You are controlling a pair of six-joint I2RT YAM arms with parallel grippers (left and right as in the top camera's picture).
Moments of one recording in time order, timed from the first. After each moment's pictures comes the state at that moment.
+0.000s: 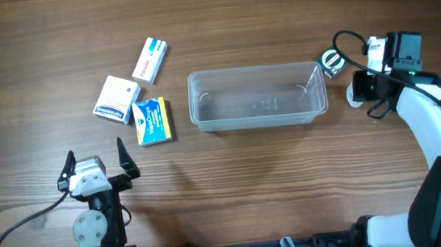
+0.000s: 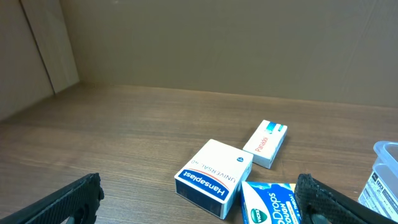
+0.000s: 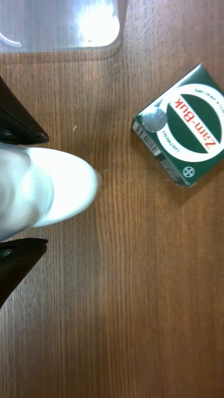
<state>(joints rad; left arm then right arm) 0.03 0.01 0.01 -0.06 -0.16 -0.03 -0.20 1.57 0.97 -0.51 0.02 -0.16</state>
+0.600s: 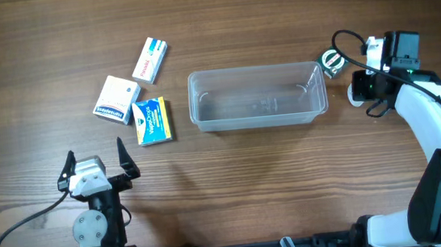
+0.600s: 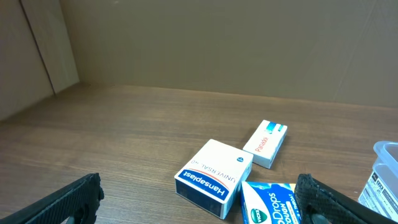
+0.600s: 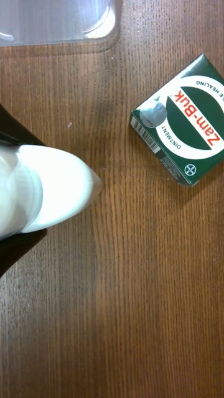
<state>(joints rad) 0.03 0.01 0.01 -0.06 -0.16 -0.03 -0.20 1.60 0.98 -0.49 0.02 -0.15</state>
